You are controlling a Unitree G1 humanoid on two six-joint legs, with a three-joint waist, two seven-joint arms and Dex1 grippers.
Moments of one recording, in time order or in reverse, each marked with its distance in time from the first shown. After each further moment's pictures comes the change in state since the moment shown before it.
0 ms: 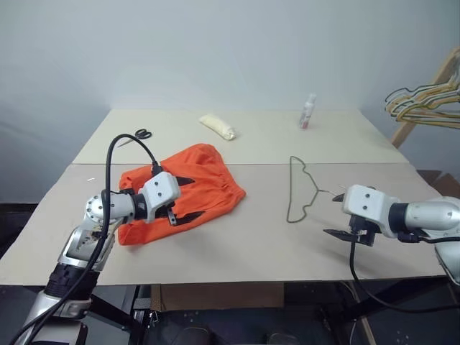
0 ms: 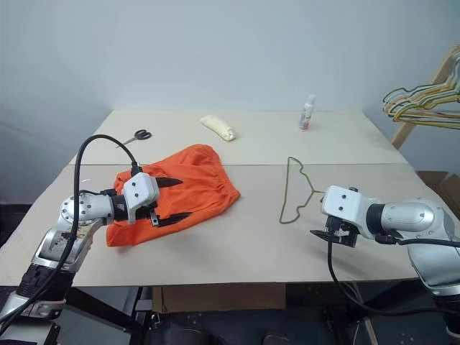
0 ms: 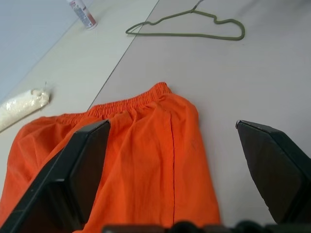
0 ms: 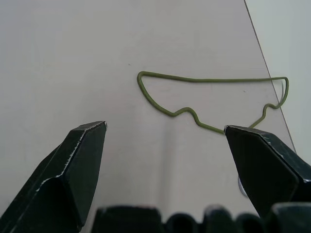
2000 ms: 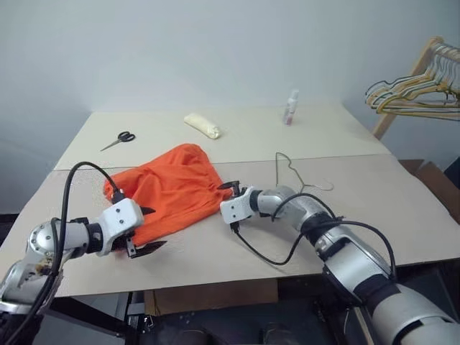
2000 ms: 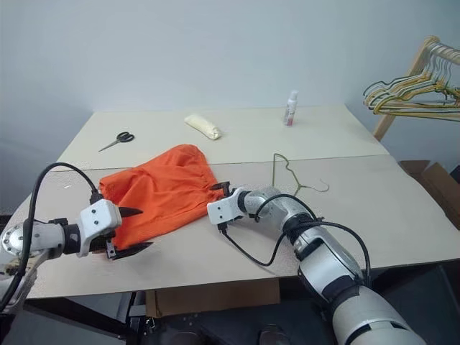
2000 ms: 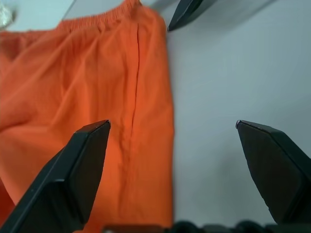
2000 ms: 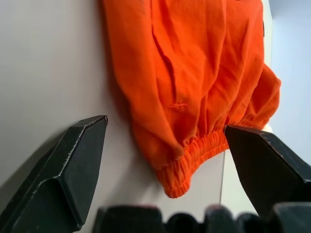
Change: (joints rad) left arm 0.343 0.216 0.200 -0.242 -0.044 0.165 -0.026; right arm -0.834 0.833 0.664 1.334 -0.698 -0.948 -0.627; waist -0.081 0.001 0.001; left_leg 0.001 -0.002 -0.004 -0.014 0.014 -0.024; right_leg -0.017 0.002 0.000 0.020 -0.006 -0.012
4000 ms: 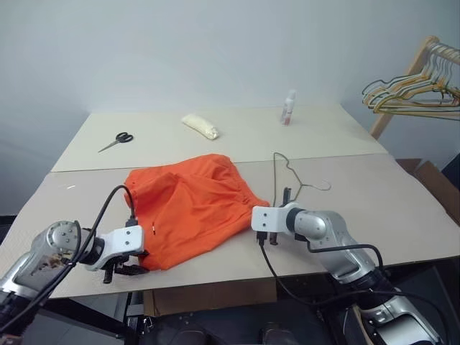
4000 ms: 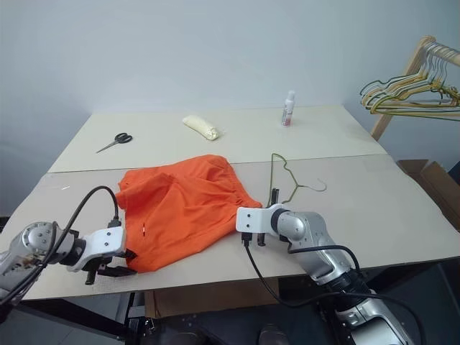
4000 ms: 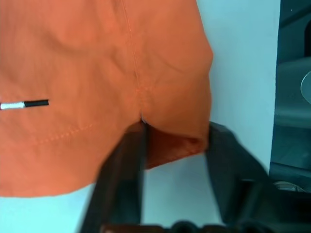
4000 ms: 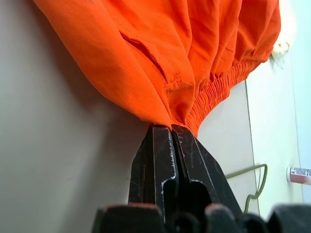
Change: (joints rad) left arm -0.076 0.155 -0.259 0.246 0.140 -0.113 -0.263; right arm 0.594 -0.289 -0.204 -1.171 0.046 0.810 0.366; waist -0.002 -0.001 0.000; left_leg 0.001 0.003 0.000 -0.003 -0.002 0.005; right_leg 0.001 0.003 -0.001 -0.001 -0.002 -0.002
